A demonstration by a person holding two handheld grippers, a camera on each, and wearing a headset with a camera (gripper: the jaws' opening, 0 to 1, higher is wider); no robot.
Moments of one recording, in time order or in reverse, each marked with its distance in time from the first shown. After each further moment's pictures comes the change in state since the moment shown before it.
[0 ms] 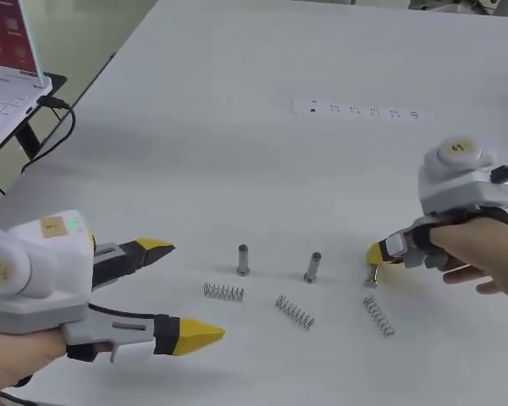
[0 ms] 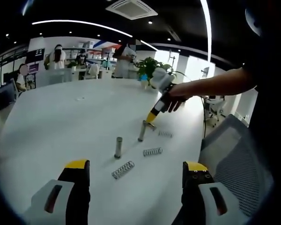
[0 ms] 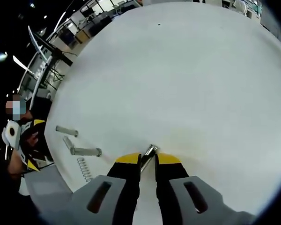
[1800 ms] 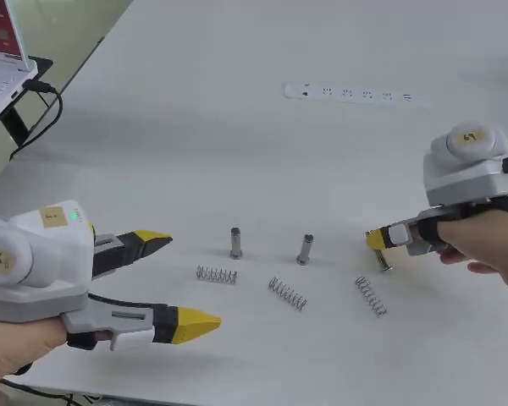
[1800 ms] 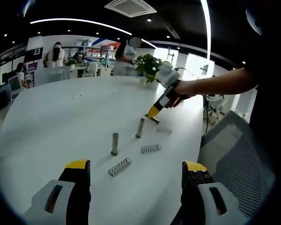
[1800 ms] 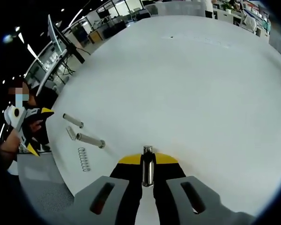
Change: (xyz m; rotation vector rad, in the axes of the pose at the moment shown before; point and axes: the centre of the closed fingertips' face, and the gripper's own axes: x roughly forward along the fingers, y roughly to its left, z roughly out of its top) left arm 0.006 -0.006 -0.008 0.002 0.020 -0.006; right arm -0.021 0.009 -0.009 -0.142 -0.104 0.021
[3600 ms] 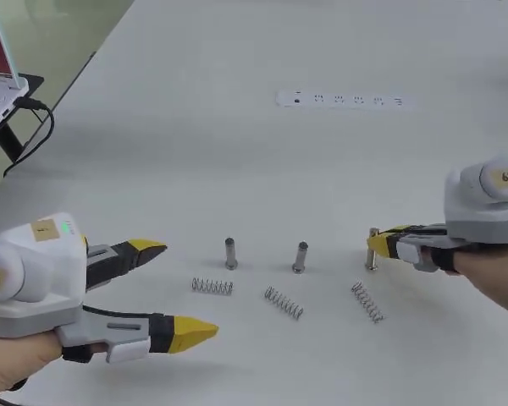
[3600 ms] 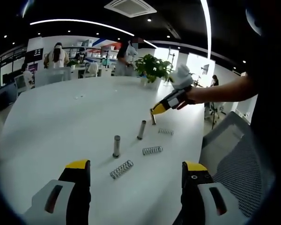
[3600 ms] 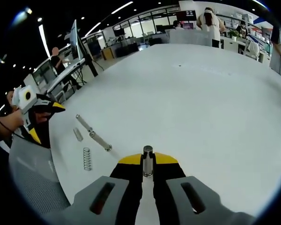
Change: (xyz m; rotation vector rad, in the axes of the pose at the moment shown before) left arm 0.001 0.003 0.005 0.006 -0.001 0.011; right arm -0.017 0.007 0.012 -0.143 -0.253 0.015
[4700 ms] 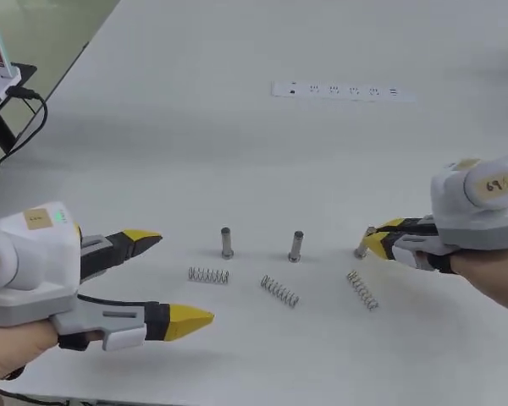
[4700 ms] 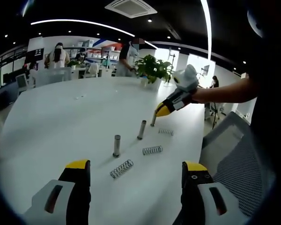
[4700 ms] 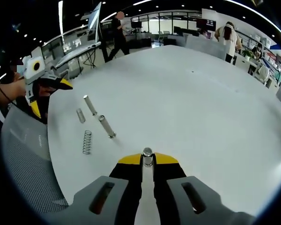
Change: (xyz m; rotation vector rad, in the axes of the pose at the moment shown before) left arm -0.002 0.000 -0.002 -0.004 -0.007 0.002; right arm -0.011 0.013 -0.008 -0.219 0.045 -0.012
